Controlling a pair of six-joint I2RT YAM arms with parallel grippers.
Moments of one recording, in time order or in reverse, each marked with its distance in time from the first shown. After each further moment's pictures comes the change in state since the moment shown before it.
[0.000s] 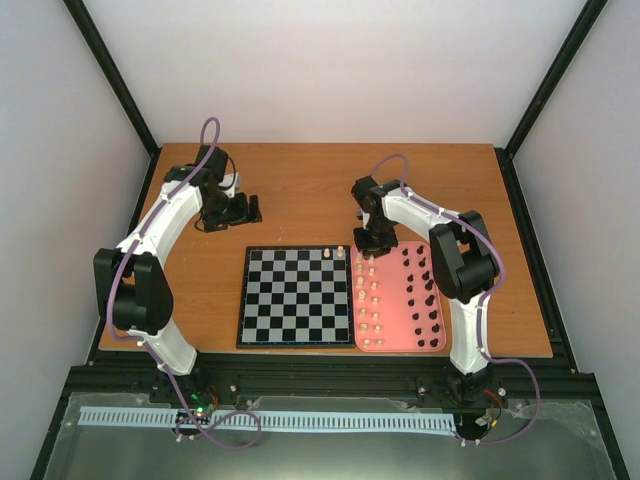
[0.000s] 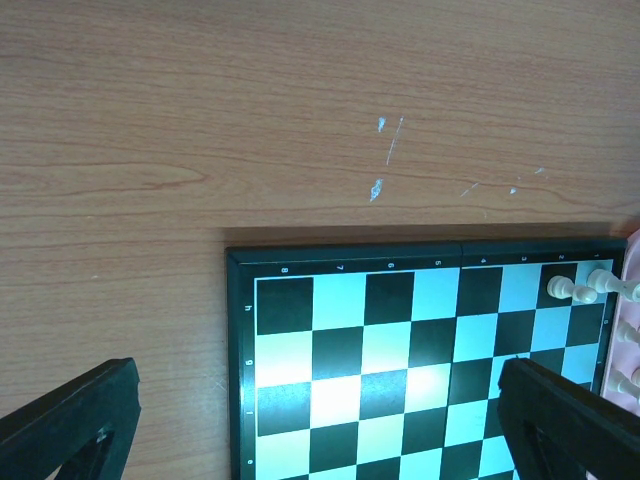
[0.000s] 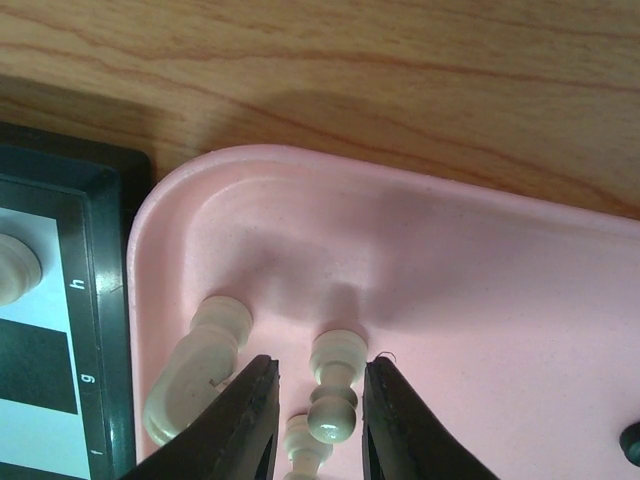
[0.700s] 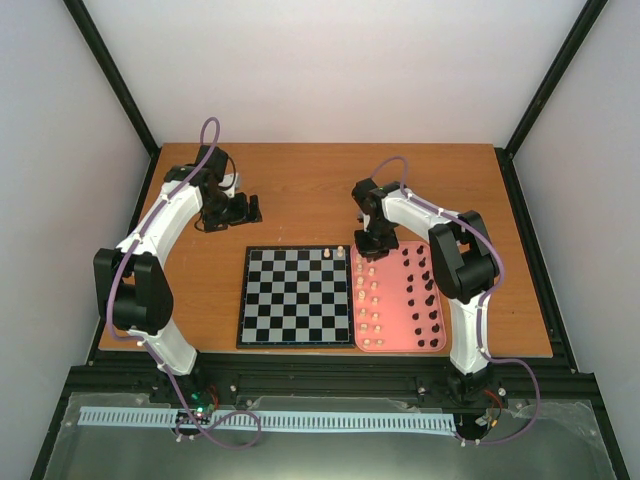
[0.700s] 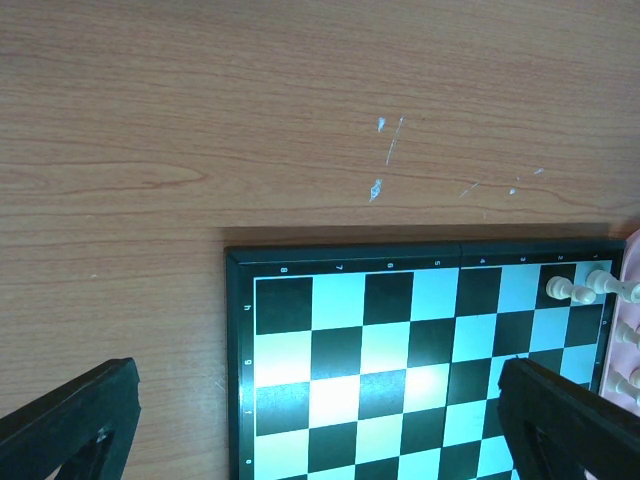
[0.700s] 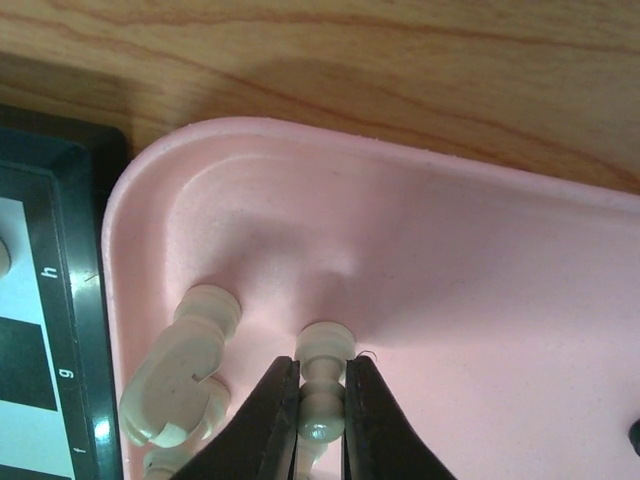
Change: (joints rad) left arm 0.000 0.000 0.000 0.000 0.001 -0.004; right arm 0.000 0.000 -0.019 -0.001 -0.002 0.001
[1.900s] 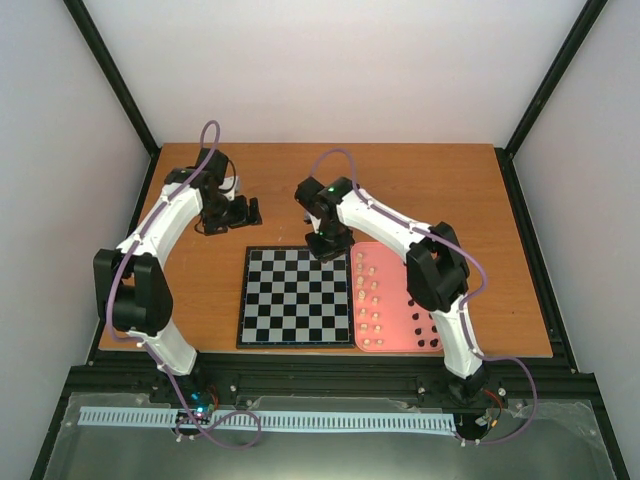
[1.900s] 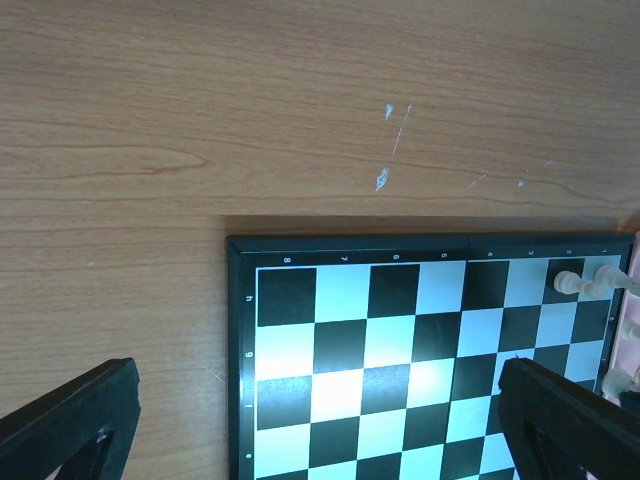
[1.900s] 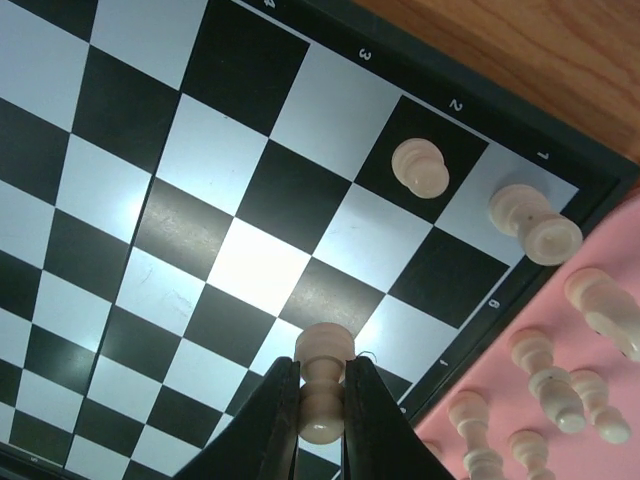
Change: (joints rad) left arm 0.000 -0.005 -0.028 0.007 0.002 -0.010; right arm 0.285 0.065 0.355 -0.211 -0.011 0.009
